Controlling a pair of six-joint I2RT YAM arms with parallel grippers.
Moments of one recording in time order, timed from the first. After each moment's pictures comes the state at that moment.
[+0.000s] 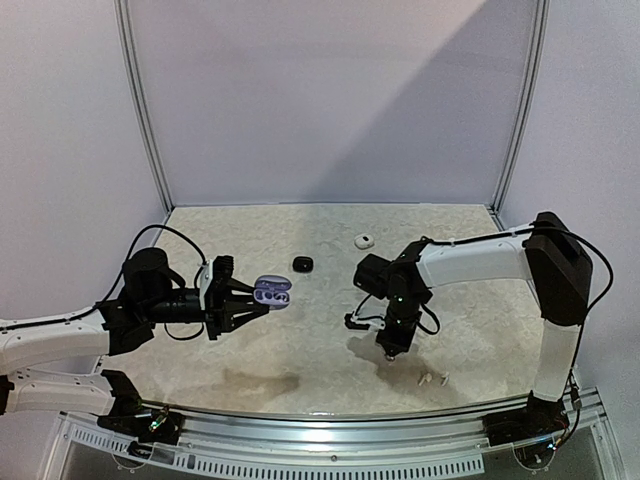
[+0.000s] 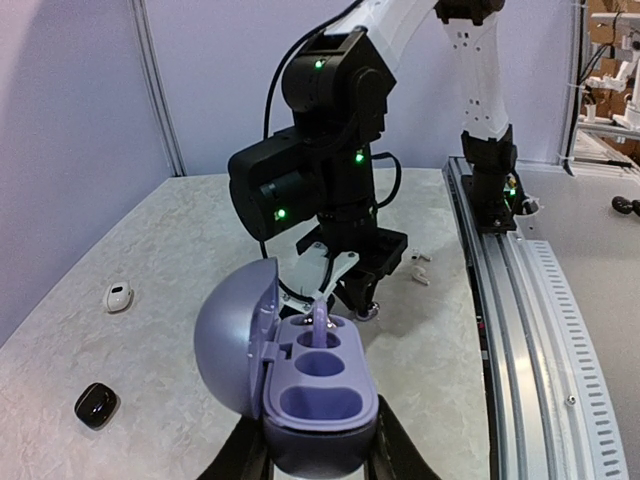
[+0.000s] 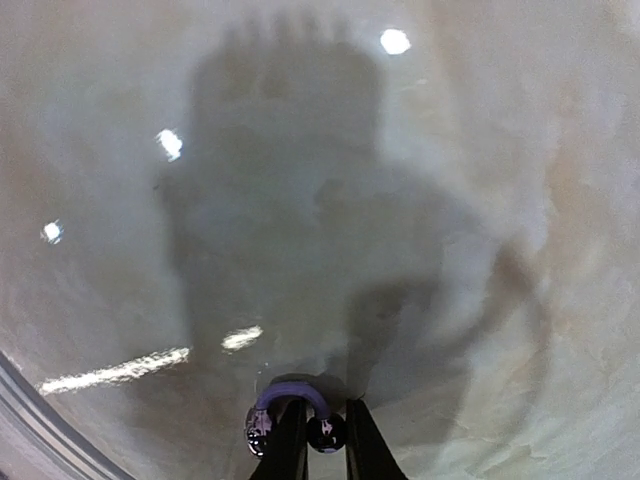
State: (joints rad) left arm -0.71 0.95 0.40 0.38 0.62 0.21; right arm 0.91 1.94 1.30 -0.94 -0.06 -0.23
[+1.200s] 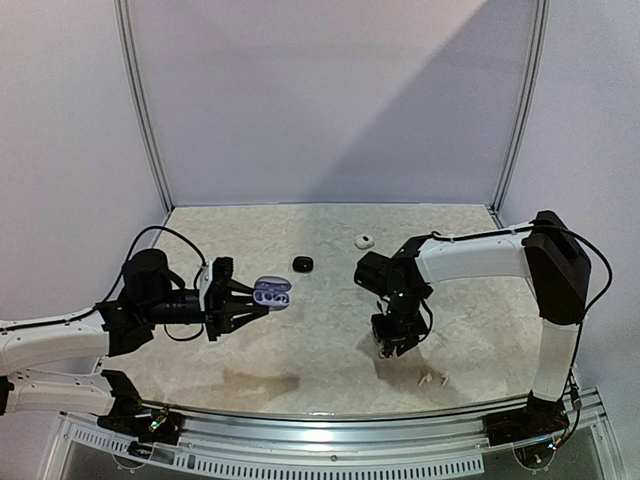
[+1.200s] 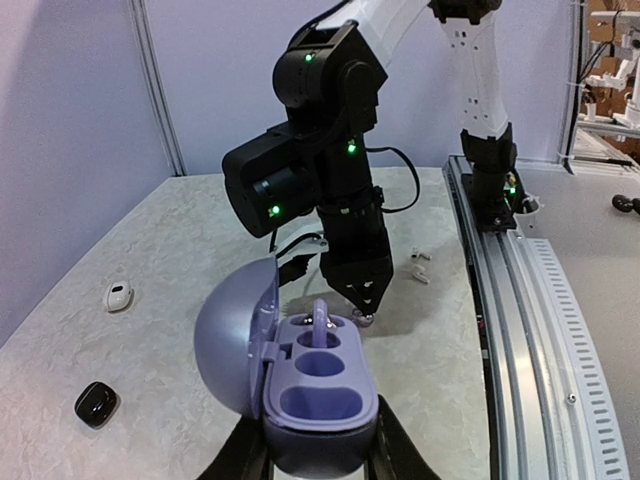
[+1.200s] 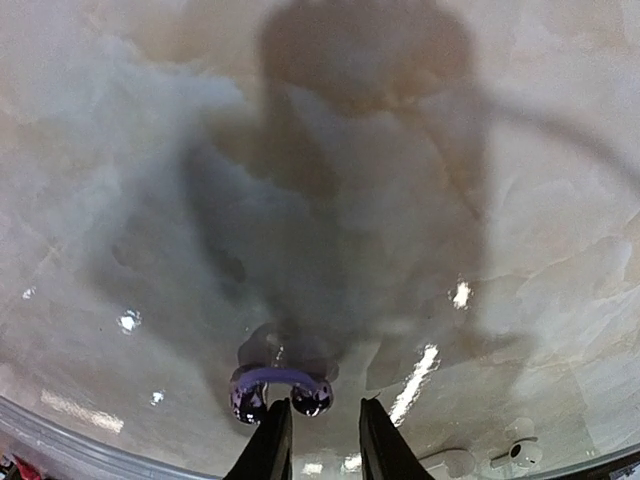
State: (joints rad) left arm -0.71 0.95 0.39 0.38 0.61 0.21; right arm 0.89 1.95 1.33 -1.01 -0.12 0.77
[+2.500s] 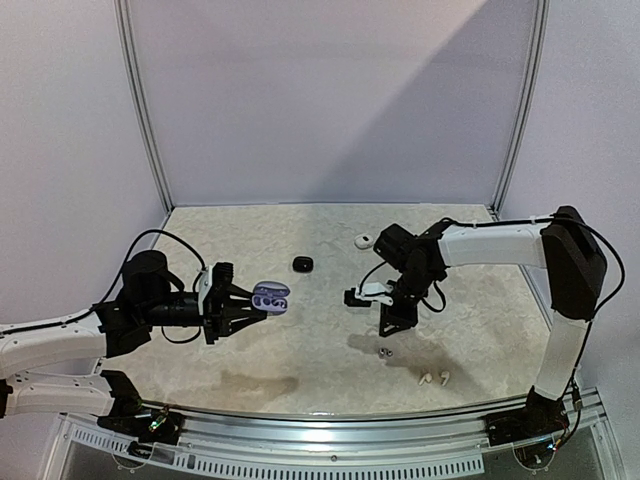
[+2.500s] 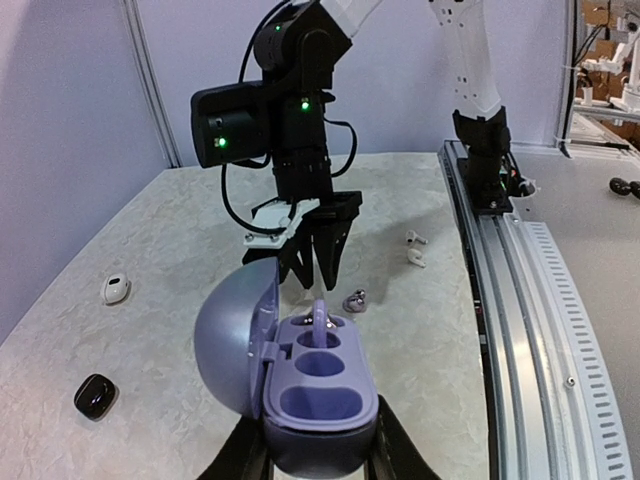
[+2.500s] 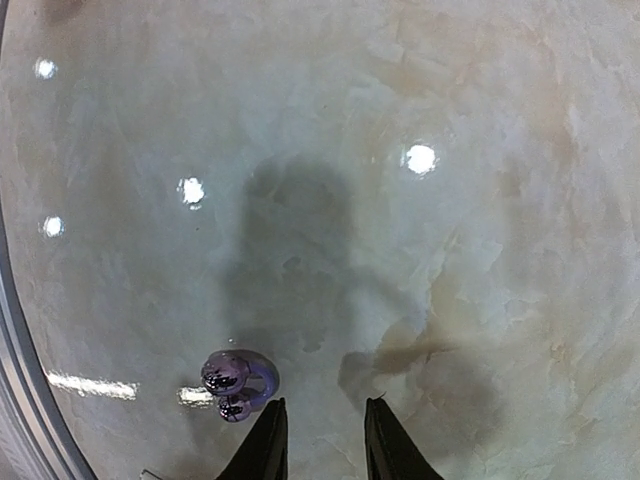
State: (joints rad) left arm -0.72 0.92 0.39 0.31 0.61 0.25; right arm 0.76 1.88 1.30 -0.80 -0.27 -0.60
